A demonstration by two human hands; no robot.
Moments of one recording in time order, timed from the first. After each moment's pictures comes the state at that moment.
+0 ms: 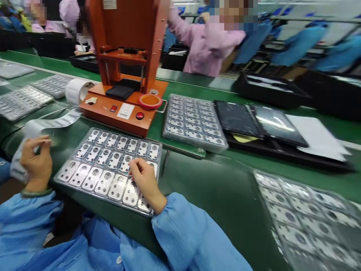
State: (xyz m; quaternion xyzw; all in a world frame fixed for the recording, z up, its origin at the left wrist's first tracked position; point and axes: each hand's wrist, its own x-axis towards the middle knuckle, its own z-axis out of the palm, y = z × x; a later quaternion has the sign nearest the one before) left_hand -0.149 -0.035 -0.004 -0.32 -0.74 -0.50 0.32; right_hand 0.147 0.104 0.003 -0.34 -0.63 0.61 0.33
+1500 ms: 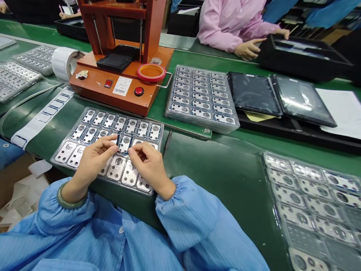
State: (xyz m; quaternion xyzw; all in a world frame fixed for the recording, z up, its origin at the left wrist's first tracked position) left_hand 0.021 0.015 0.019 -0.36 -0.63 -0.61 -0.31; right_hand 0.170 0.105 0.013 -0.28 -0.77 0.44 0.38
